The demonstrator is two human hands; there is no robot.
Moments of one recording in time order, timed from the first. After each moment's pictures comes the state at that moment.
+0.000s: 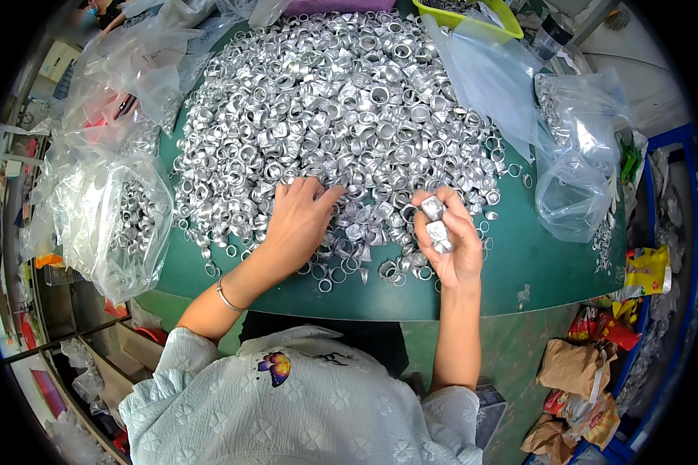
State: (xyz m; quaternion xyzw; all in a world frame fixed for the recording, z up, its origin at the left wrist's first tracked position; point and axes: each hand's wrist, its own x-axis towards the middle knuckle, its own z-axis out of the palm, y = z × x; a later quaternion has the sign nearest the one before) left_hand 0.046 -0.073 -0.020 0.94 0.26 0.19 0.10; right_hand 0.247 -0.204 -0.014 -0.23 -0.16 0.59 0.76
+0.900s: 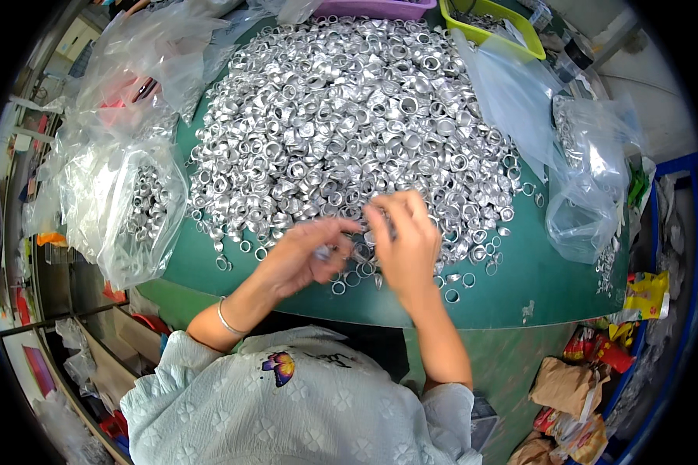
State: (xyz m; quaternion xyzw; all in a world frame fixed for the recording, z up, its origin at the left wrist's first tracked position) left_hand 0.010 -0.091 -0.003 0.31 0.34 0.13 0.88; right_hand 0.171 -0.162 0.004 -0.71 -0.56 0.06 0.41
